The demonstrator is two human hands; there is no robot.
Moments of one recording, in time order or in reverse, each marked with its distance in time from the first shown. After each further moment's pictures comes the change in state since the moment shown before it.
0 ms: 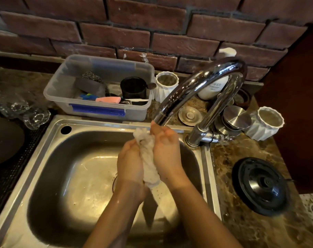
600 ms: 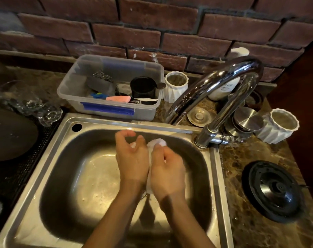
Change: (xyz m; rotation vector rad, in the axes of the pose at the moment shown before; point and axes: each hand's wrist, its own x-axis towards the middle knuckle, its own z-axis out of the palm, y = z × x) left_hand 0.007 0.000 -0.011 0.320 0.165 0.304; right_hand -0.039 0.030 0.003 -0.216 0.017 -0.010
